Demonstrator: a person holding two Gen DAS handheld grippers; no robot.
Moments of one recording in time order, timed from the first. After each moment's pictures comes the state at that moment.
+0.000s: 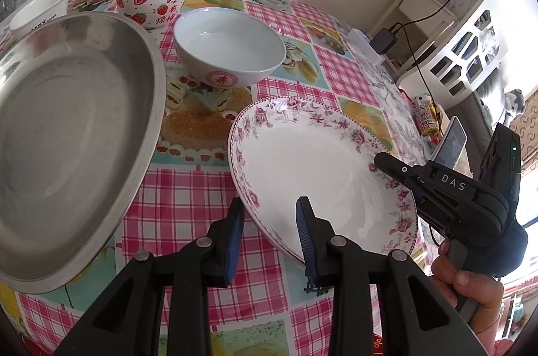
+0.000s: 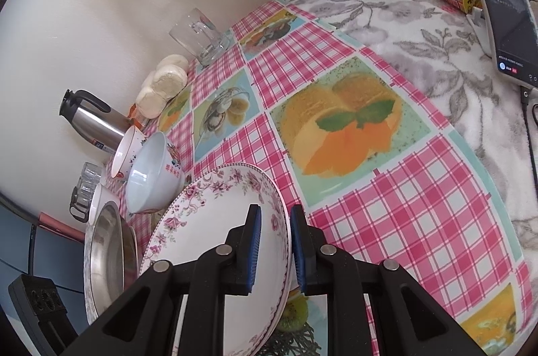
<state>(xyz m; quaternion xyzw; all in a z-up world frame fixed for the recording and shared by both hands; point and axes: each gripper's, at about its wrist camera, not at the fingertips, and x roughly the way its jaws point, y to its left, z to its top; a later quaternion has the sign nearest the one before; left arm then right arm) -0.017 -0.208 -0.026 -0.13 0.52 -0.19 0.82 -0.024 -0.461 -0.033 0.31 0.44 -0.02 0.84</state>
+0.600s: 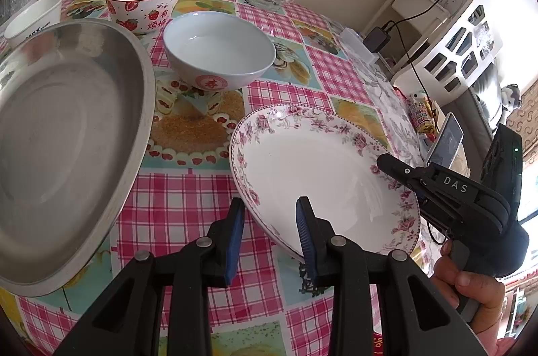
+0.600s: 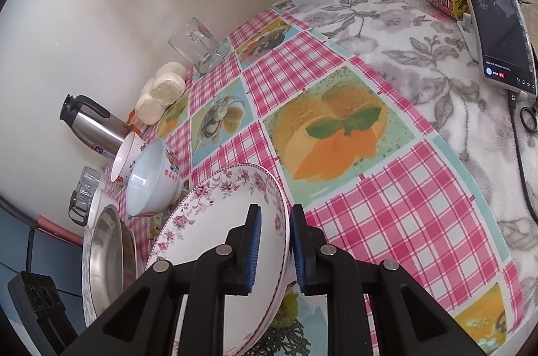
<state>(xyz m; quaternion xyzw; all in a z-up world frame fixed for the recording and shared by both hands) -0.016 -0.212 -0.025 -0.12 0.51 -0.19 0.83 -0.032 -0.465 -0.027 0.31 0.43 -0.03 0.85</state>
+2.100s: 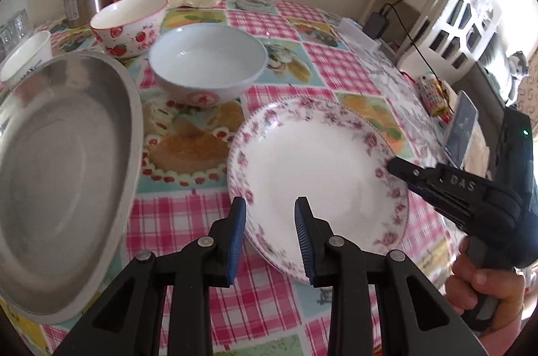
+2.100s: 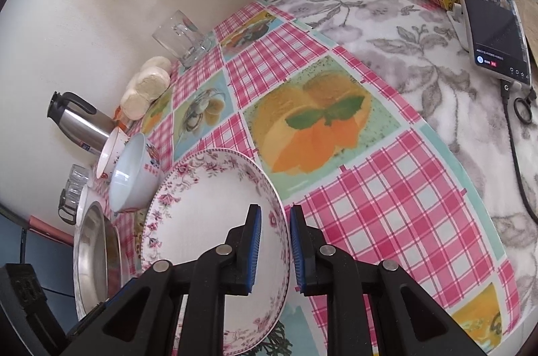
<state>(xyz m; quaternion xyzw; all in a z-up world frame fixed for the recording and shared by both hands) -0.008 -0.227 -0.027 -0.04 0.50 -0.18 0.85 -0.035 -0.471 -0.041 0.31 0.45 -0.05 0.84</state>
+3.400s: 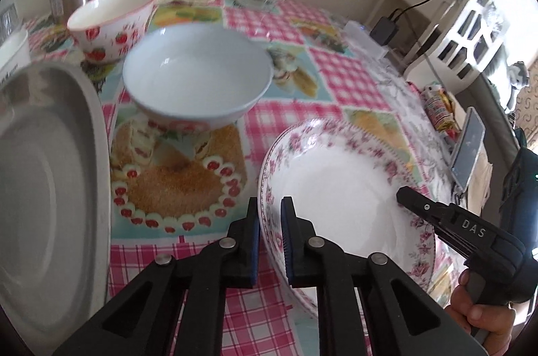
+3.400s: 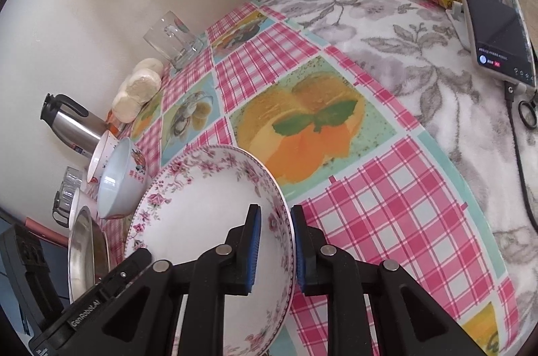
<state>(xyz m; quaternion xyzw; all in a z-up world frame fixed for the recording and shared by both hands) 0.032 -0.236 -0.038 -0.07 0.50 -0.20 0.84 -0.028 -0.478 -0.049 0.30 0.44 -0.06 0.84</state>
